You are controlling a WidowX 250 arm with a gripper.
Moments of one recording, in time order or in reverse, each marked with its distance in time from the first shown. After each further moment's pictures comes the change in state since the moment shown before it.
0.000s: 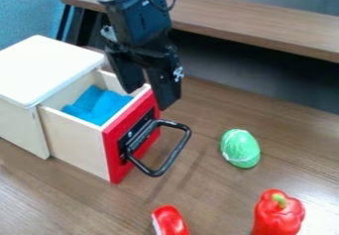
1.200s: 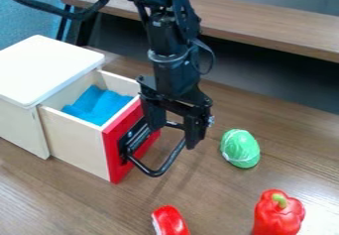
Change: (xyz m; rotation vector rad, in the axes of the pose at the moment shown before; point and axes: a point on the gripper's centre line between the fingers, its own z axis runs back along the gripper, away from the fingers) arm 0.012 0.004 -0.077 0.067 0.129 0.124
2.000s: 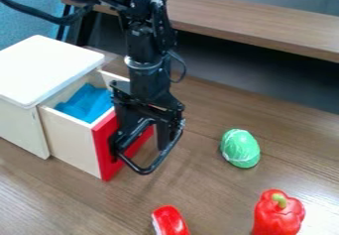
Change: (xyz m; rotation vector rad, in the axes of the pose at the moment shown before) arm -0.017 0.048 -0.013 0.129 0.080 0.142
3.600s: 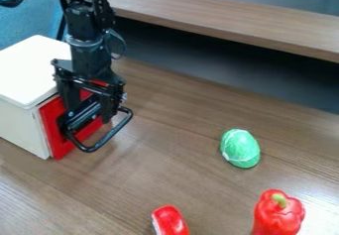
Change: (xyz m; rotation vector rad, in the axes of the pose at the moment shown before) arm -0.006 0.088 0.006 0.102 0.009 0.167
